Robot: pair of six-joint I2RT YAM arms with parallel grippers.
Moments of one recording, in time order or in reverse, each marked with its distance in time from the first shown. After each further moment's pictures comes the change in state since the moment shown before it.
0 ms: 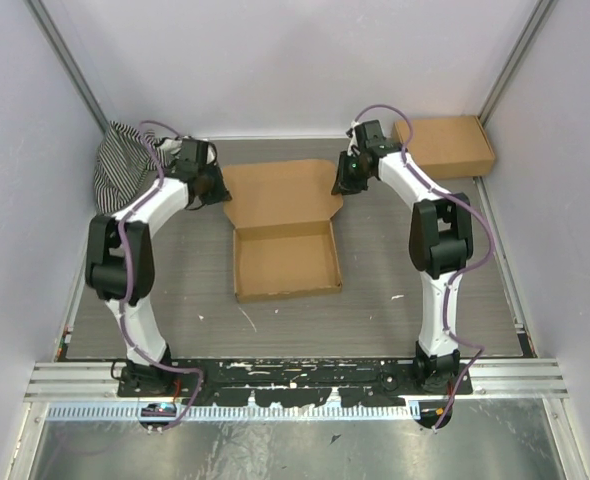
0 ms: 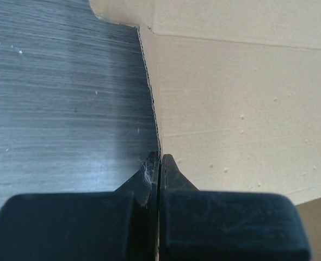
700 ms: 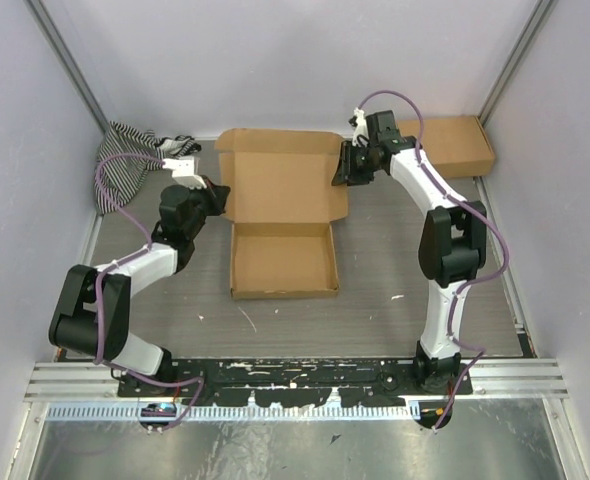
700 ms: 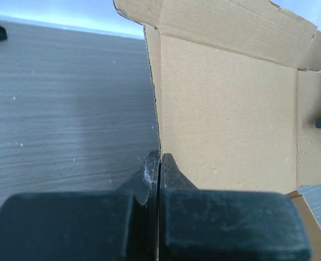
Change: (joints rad) left arm -0.056 -0.447 -0.744 1.010 -0.060 0.102; right arm -0.015 -0.114 -0.026 -0.014 -0.100 -0.115
